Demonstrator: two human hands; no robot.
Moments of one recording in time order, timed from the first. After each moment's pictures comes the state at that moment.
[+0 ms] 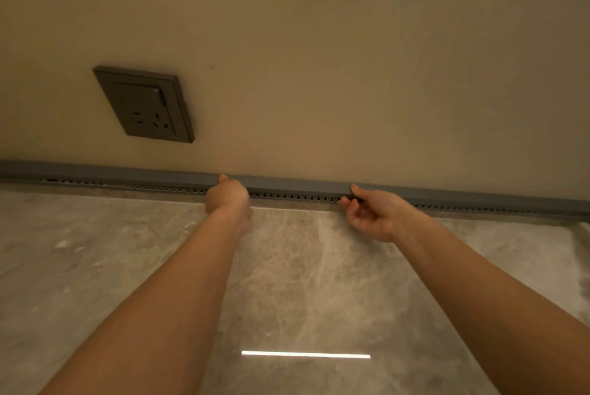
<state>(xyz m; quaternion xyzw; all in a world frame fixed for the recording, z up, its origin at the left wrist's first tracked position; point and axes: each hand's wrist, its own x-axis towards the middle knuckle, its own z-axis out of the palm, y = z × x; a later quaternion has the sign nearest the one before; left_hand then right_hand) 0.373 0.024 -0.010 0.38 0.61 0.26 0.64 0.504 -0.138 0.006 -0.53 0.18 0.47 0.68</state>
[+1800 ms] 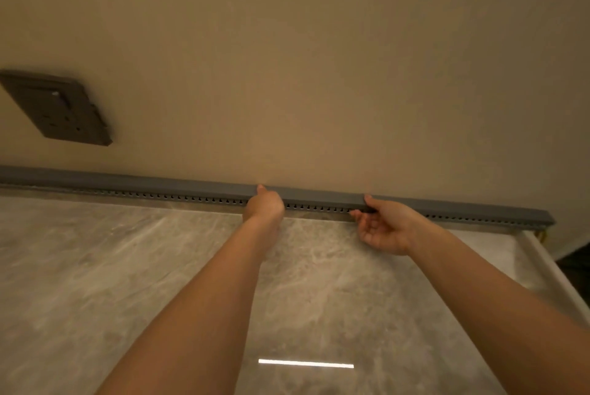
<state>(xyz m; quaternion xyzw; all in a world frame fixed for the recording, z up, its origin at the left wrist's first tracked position) 0.475 -0.096 -0.007 0.51 0.58 0.12 0.62 0.592 -0.241 0.010 -0.56 0.17 0.48 0.65</state>
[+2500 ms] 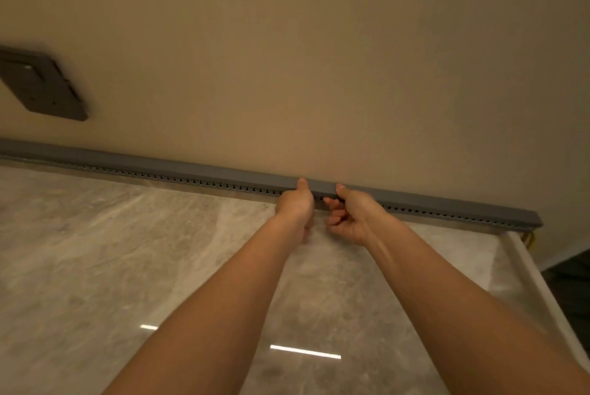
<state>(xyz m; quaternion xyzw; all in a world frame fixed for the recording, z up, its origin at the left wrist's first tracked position) 0.531 -0.169 -0.016 0.50 0.53 0.09 0.68 0.595 -0.234 -0.002 -0.58 0.11 0.48 0.65</state>
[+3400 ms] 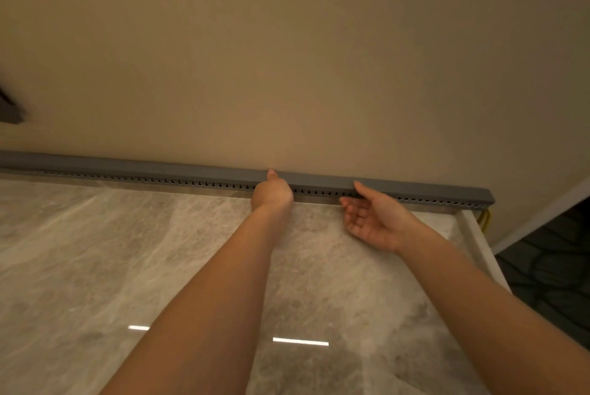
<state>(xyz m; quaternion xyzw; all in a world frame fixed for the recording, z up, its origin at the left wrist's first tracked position) 0.562 -0.203 -0.009 0.49 0.57 0.17 0.63 0.653 -0.331 -0.003 -0.53 0.10 0.51 0.67</state>
